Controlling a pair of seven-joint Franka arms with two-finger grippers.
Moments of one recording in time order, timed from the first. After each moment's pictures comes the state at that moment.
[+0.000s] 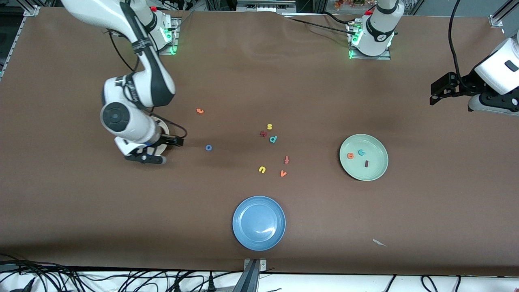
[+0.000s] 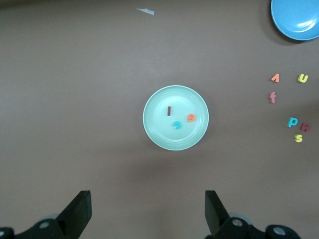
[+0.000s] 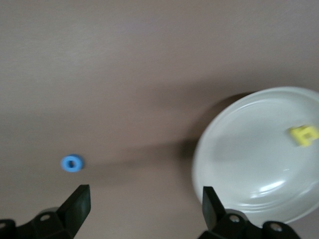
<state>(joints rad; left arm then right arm) -0.02 0.08 -0.06 -1.46 0.00 1.50 0.08 0.45 0.42 -0.11 -1.88 0.10 2.18 0.46</state>
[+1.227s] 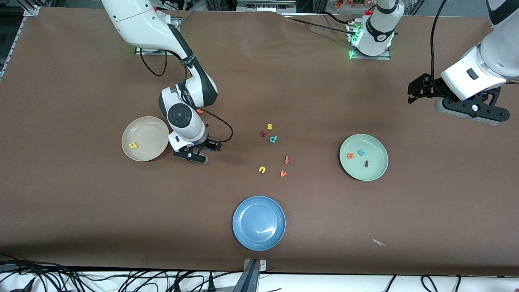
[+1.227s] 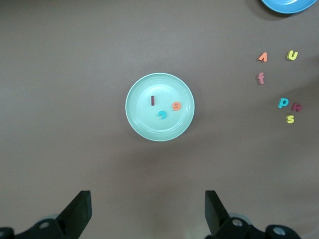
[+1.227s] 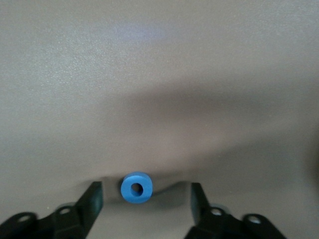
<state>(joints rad) -0.06 0.11 -0.09 -1.46 0.00 1.47 0.08 0.58 0.61 -0.08 -1.88 0.10 2.45 0.68</state>
